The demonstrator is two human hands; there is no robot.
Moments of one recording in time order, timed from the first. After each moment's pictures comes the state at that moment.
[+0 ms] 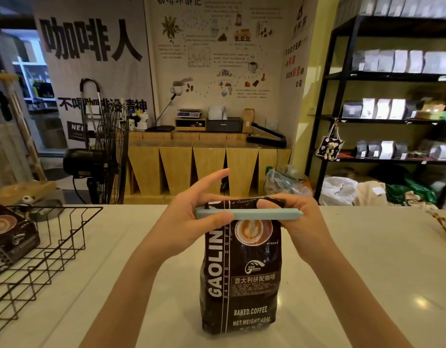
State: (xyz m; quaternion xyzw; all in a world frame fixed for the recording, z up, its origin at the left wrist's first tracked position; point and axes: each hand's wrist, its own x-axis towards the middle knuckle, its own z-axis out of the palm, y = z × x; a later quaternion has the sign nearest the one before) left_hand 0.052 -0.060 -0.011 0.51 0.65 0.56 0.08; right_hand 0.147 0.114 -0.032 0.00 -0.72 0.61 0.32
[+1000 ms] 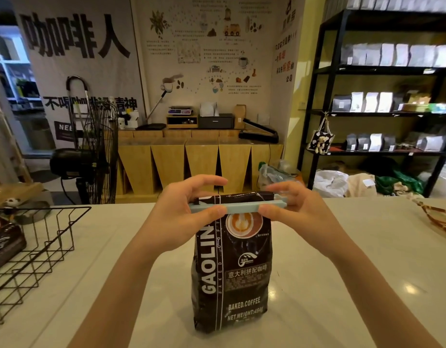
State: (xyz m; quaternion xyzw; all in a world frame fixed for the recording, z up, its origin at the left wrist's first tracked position) left_hand 0.060 -0.054 -0.005 0.51 0.70 0.50 0.01; right_hand 0.175 0.133 -0.027 -0.07 -0.82 0.49 0.30
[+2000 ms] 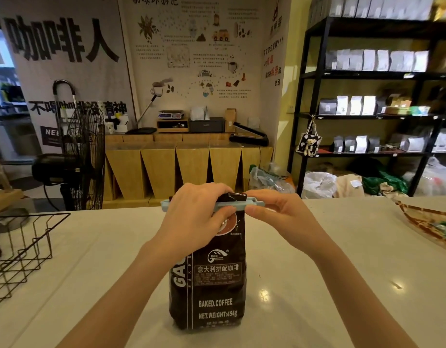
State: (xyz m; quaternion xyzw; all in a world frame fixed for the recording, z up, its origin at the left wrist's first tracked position) left_hand 0.085 -0.001 -0.008 0.54 0.76 0.30 -0.20; right_hand 0.178 0.153 -0.035 -0.02 -0.84 0.46 0.29
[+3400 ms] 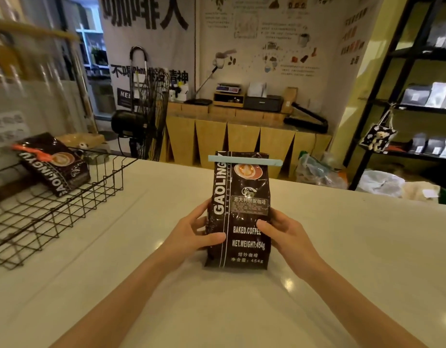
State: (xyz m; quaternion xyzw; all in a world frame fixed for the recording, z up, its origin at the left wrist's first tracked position) left_hand 0.071 -0.079 -0.134 0.26 0.65 0.67 0.23; right_hand 0.161 0.112 -0.127 -0.07 -0.72 0.68 0.13
